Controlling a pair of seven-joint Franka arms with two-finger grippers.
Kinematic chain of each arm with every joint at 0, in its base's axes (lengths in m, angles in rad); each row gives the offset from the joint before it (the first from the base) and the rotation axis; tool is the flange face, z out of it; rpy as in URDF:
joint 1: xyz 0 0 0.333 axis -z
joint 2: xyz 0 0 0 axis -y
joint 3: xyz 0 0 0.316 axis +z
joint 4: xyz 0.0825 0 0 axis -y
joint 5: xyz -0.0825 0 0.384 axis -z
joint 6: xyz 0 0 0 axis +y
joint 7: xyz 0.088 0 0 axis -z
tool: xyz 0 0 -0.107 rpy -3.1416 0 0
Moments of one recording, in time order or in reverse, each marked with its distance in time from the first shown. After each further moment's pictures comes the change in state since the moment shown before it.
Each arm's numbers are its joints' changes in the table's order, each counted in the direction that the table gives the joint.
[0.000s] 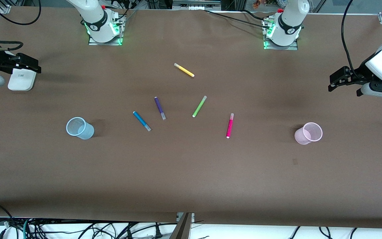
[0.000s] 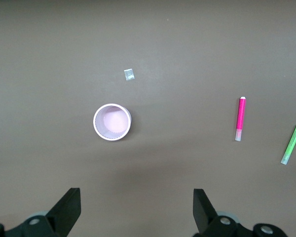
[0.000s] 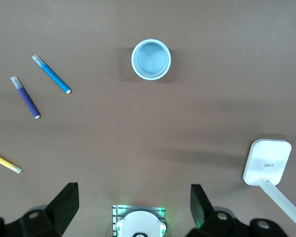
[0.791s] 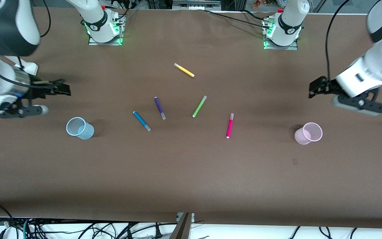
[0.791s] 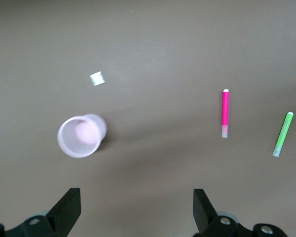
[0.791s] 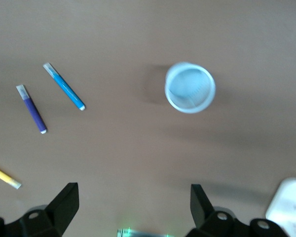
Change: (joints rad) left arm 0.041 -0.166 -0.085 0.057 -0.005 -0.039 -0.002; right arm -0.091 -0.203 0.029 0.001 -0.046 -0.171 -0.002
